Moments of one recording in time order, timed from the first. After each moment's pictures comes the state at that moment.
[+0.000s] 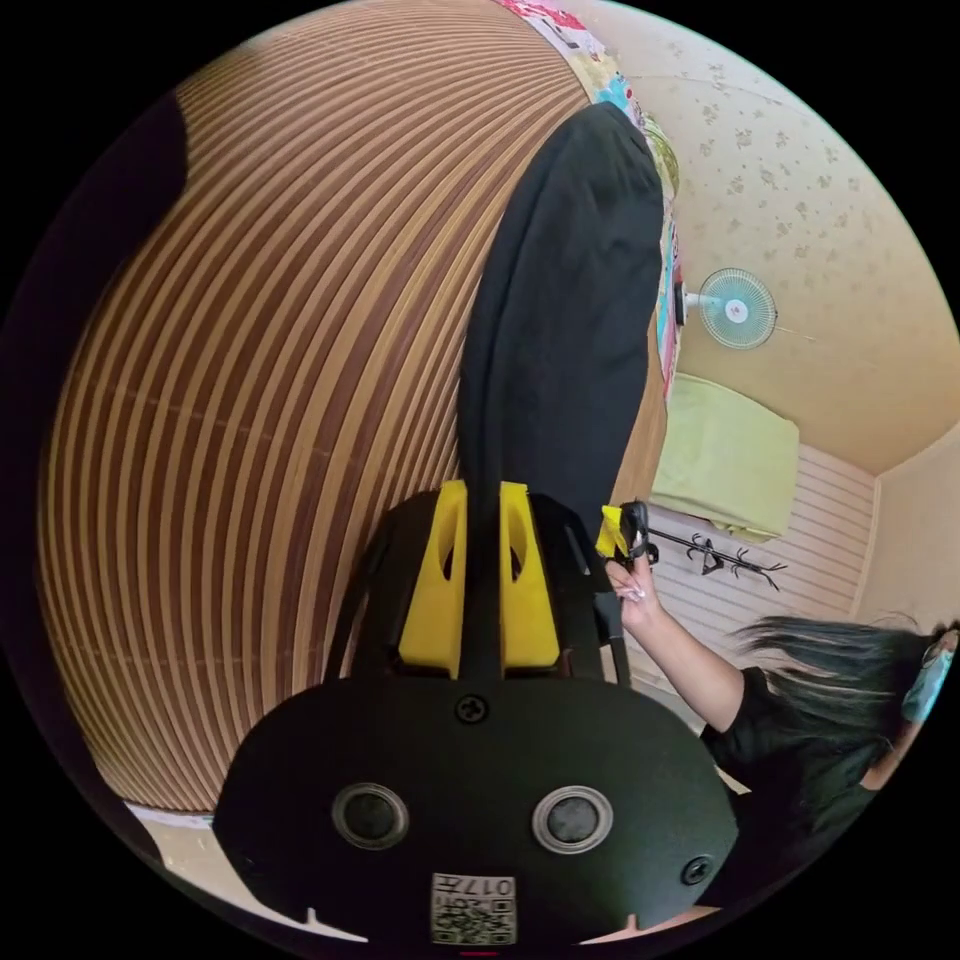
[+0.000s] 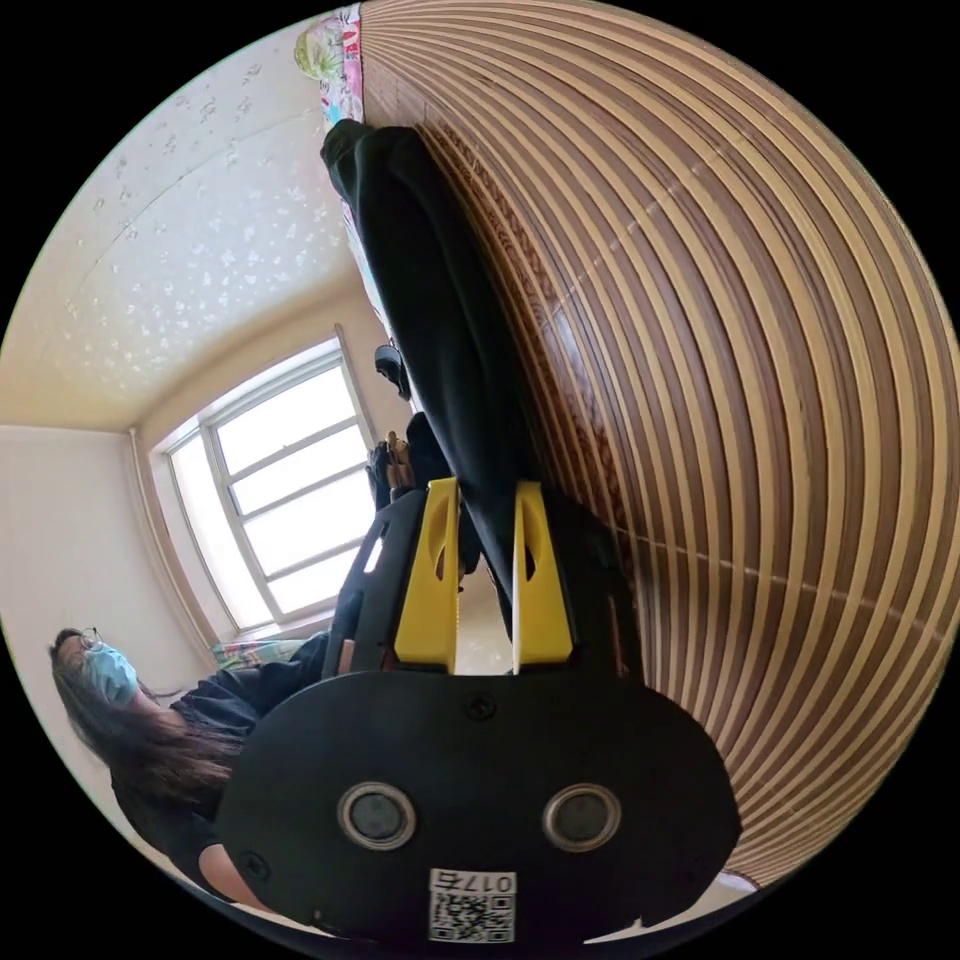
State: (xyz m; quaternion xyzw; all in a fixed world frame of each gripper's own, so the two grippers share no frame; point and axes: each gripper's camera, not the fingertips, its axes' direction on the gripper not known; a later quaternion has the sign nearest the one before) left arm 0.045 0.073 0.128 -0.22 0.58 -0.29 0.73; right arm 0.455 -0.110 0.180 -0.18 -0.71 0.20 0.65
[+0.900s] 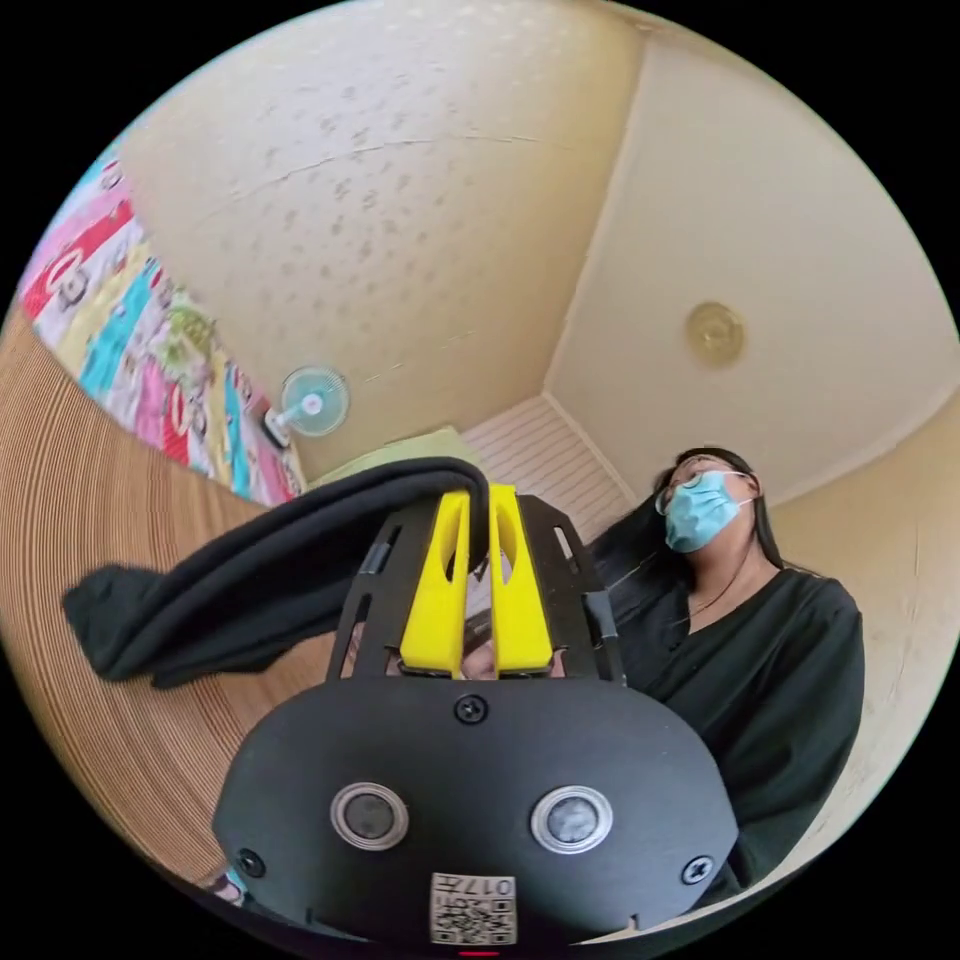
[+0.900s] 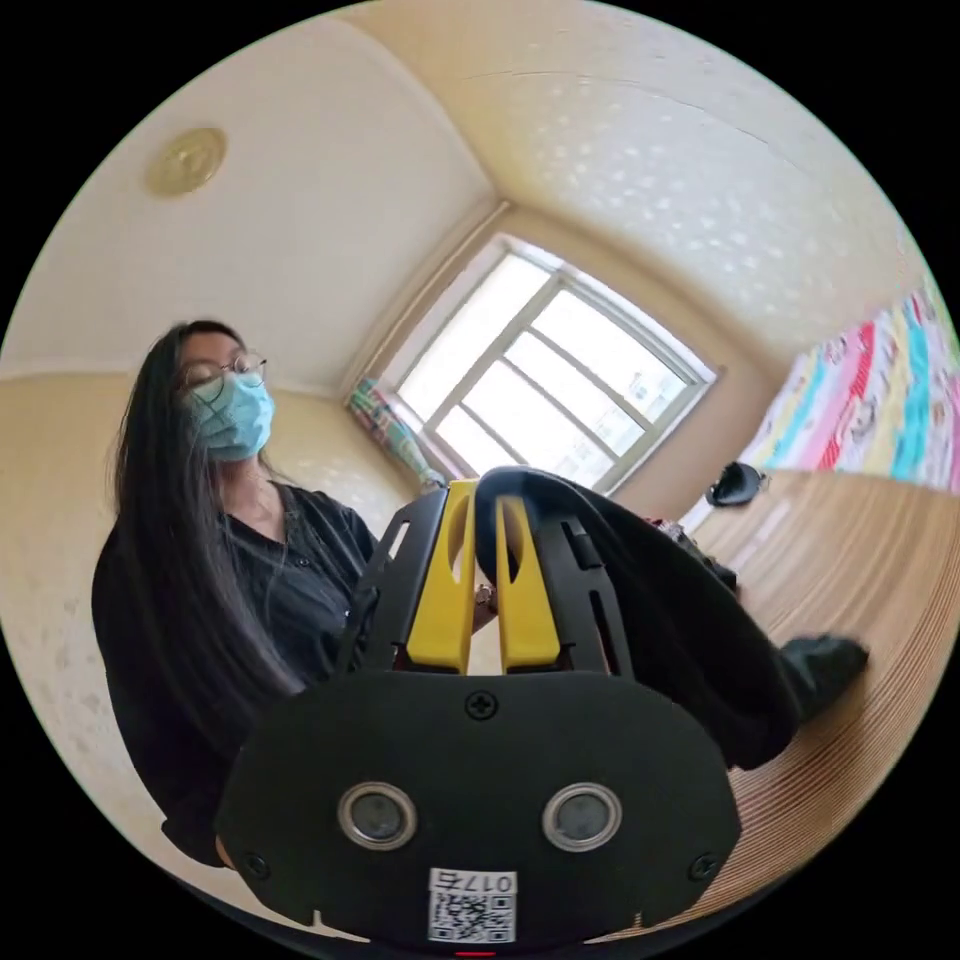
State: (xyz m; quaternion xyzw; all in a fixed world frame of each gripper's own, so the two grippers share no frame) left arm -0.083 0.048 -0.280 0.29 0.77 -0.13 0.55; right arm 0.478 -0.126 -0.285 0.24 -0.81 -0.22 0.49
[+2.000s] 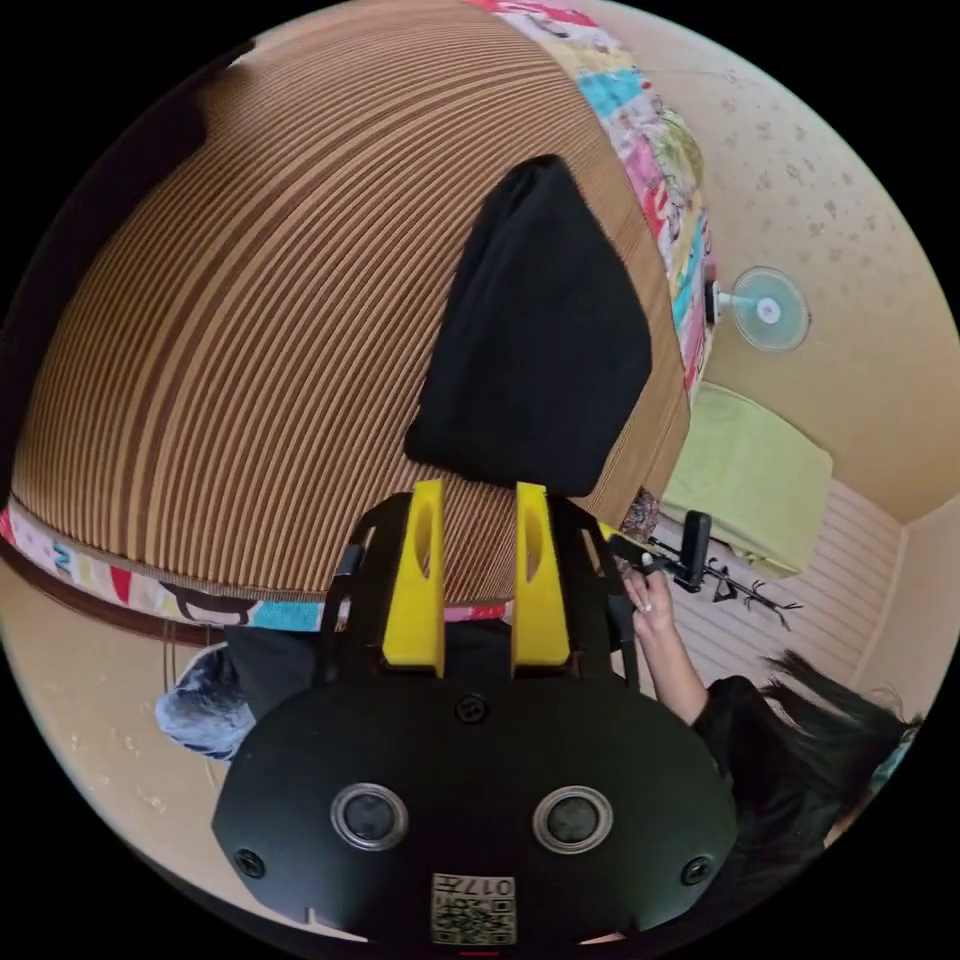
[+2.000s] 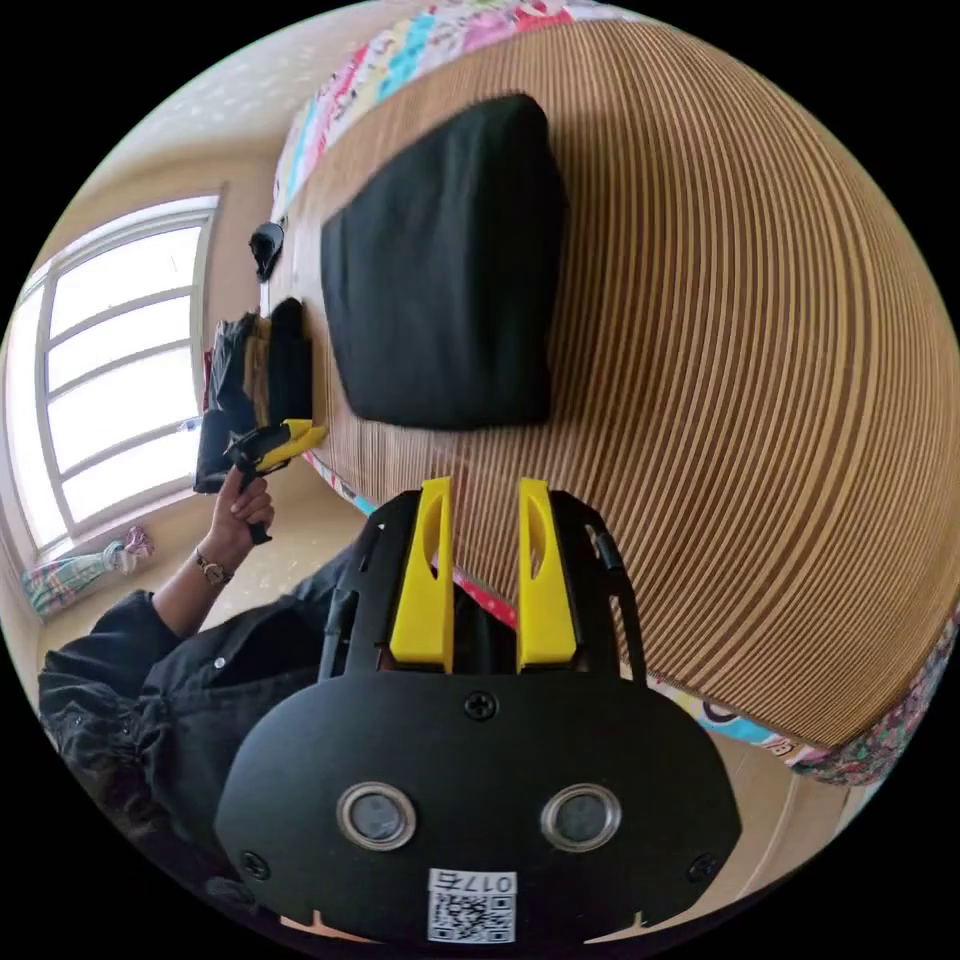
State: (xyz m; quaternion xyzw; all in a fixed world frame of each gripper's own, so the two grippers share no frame) left arm 0.133 0.128 0.101 -0.25 0.53 -0.34 0.73; right arm 0.307 -0.074 -0.021 -0.26 -0.48 -0.02 0.83
